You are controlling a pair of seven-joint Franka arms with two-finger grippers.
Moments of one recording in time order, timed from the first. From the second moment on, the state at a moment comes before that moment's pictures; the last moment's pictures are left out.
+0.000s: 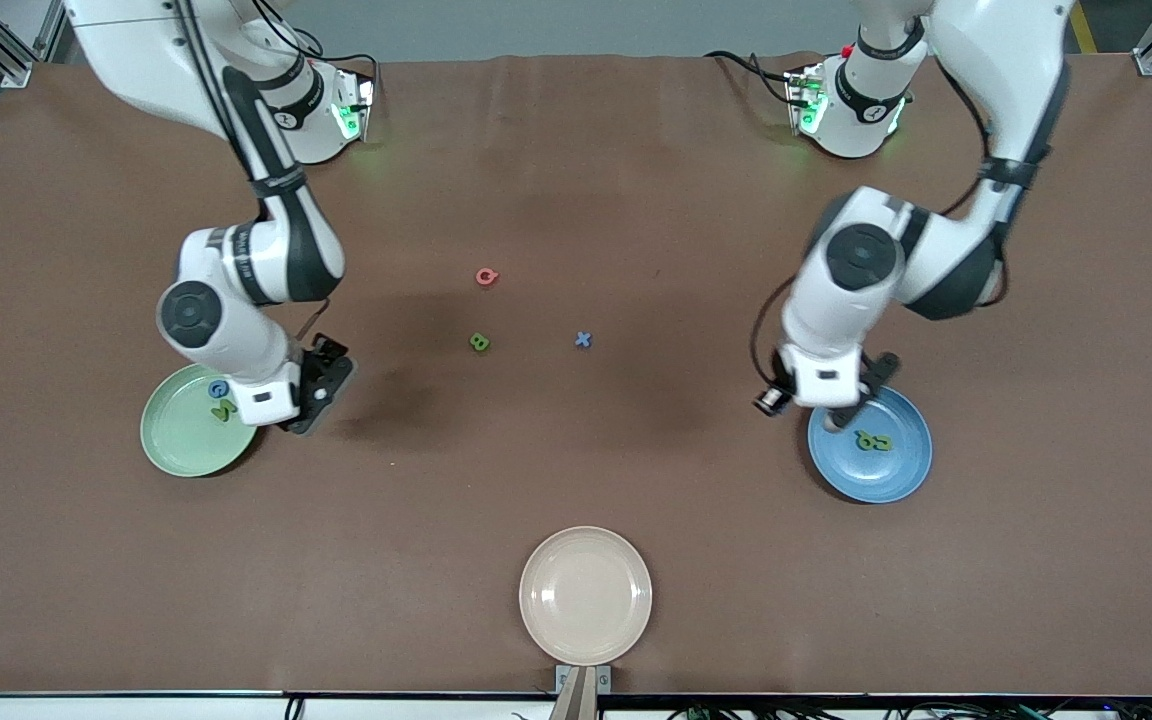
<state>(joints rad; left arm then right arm) -0.07 0.38 -0.30 -1.91 0.25 2.35 -1.26 0.53 0.38 -0.27 -2.05 0.17 2.37 -0.84</state>
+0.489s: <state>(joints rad) 0.14 0.50 -0.29 -1.85 0.25 2.36 -0.90 0.78 0.38 -0.26 -2.07 0.18 2.38 -0.51</state>
